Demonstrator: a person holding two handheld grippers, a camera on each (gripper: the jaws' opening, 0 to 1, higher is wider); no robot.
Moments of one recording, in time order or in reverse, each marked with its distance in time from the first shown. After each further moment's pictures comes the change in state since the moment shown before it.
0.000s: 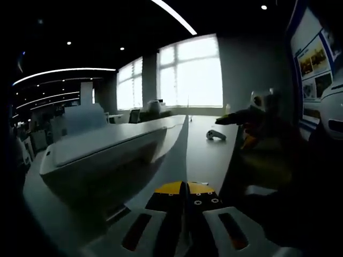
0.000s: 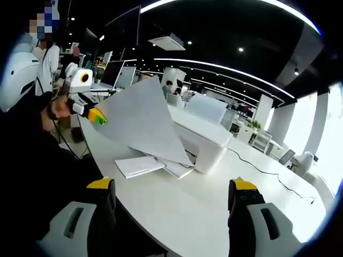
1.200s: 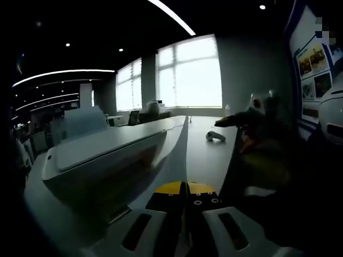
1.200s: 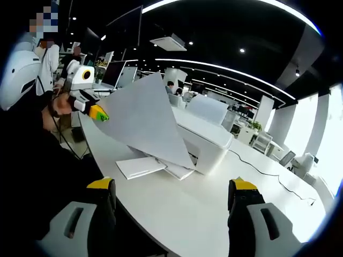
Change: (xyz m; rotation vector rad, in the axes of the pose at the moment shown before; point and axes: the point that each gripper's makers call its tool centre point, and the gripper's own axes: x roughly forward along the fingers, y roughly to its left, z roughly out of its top) left arm -0.004 0.000 0.008 0.005 -0.005 -0.005; right arm 0.000 0.001 0.001 -0.006 -0.005 0.004
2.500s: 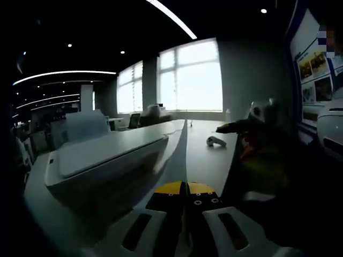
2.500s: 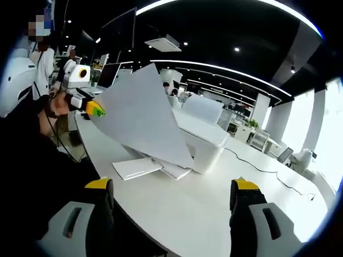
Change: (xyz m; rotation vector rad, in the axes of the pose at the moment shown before) left arm -0.004 0.005 0.016 -0.009 -0.026 0.003; right arm -0.002 -0.009 -0.001 0.032 -0.004 -0.028
